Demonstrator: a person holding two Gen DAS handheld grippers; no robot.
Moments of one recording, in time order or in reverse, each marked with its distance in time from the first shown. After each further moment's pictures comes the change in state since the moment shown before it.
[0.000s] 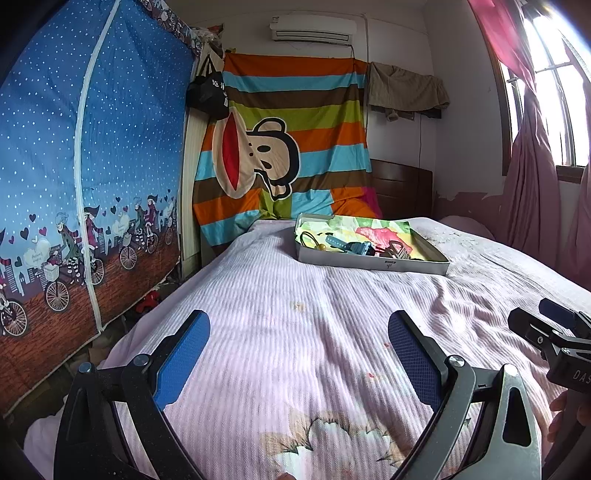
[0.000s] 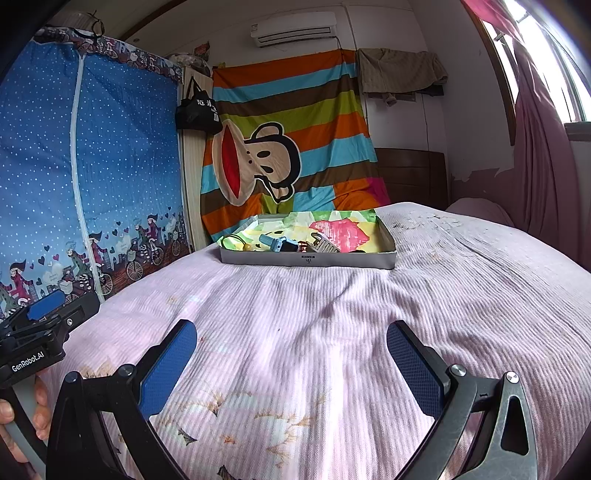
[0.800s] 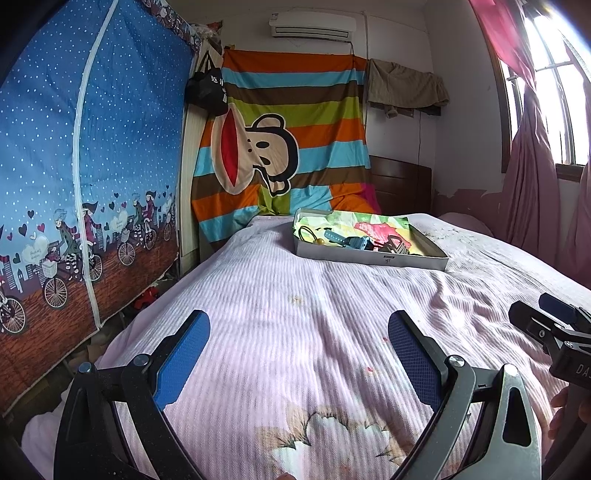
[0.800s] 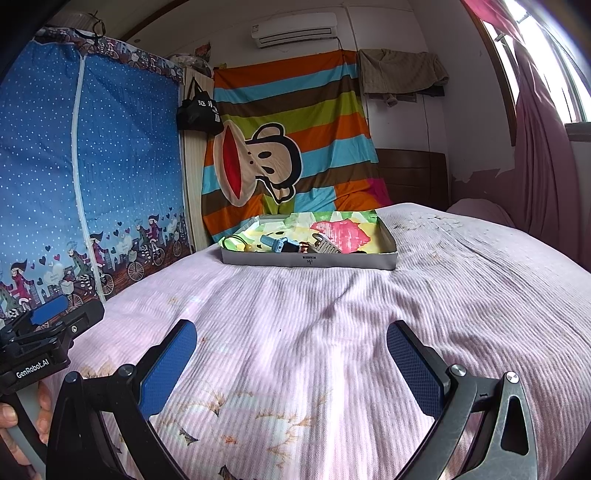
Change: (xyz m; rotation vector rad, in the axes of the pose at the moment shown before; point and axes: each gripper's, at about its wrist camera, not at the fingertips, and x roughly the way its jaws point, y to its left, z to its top) left arm 0.001 0.004 -0.002 -0.005 0.014 -0.007; right arm 0.000 0.000 0.000 0.001 -0.001 0.001
